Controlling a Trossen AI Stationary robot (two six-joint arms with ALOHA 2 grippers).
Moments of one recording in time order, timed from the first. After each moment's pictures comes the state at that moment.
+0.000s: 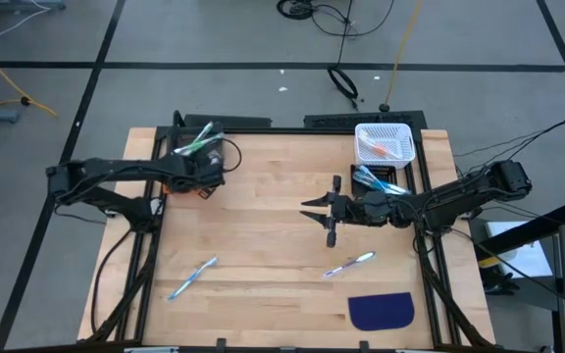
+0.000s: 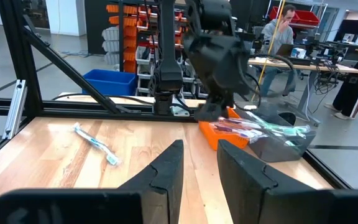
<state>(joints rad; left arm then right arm) 0.32 1.28 0.76 -1.07 -0.63 -0.58 0.17 1.31 0.64 0.62 0.29 -0.07</state>
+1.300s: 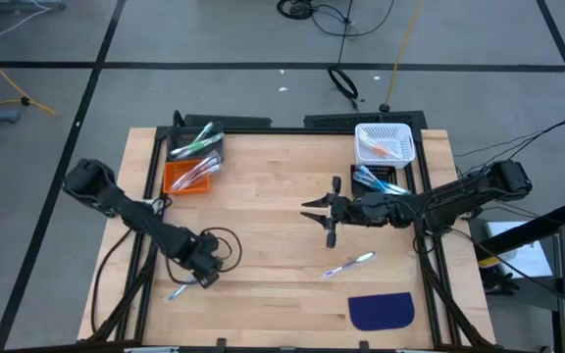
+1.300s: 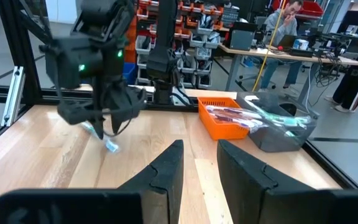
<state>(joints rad) -0.56 1.47 0.76 -0.81 0.09 -1.29 0.17 1.31 0.64 0.57 0.29 -0.07</state>
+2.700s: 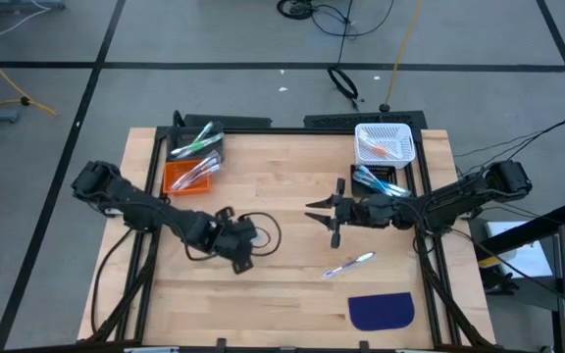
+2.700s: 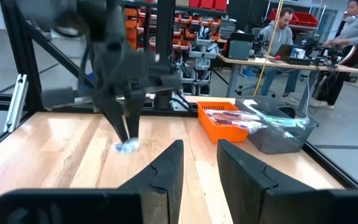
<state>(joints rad) -0.38 1.56 1.09 -0.71 -0.35 -0.68 0.17 1.31 0.53 0.75 0.28 -0.06</state>
